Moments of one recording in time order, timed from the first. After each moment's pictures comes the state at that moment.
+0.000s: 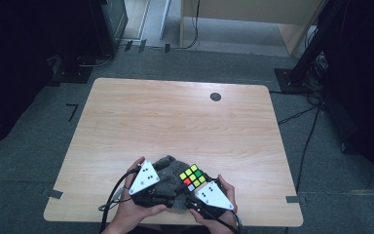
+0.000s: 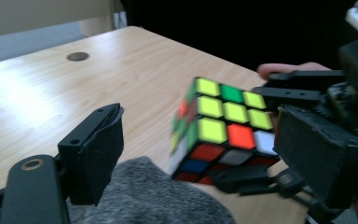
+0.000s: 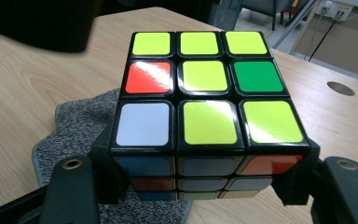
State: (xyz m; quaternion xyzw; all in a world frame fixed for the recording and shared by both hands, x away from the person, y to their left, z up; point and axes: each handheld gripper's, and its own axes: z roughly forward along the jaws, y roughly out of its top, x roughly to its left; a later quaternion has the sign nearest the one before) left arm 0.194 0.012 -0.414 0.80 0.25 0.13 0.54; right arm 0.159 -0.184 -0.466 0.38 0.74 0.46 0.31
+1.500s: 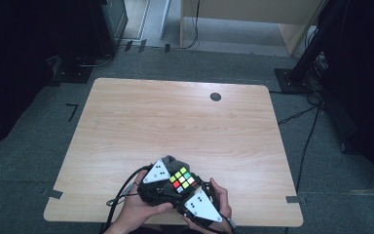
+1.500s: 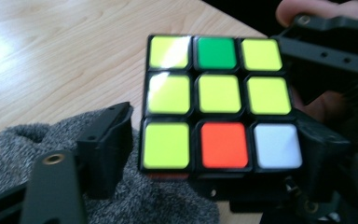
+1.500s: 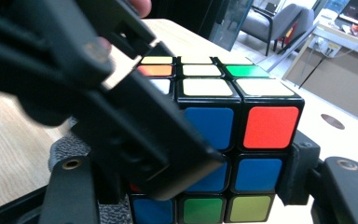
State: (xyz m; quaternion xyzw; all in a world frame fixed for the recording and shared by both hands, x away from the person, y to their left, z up) left arm 0.209 0.003 -0.430 0.83 0.27 0.02 0.48; right arm 0.145 -0.165 -0.466 0.32 0.75 0.46 0.36
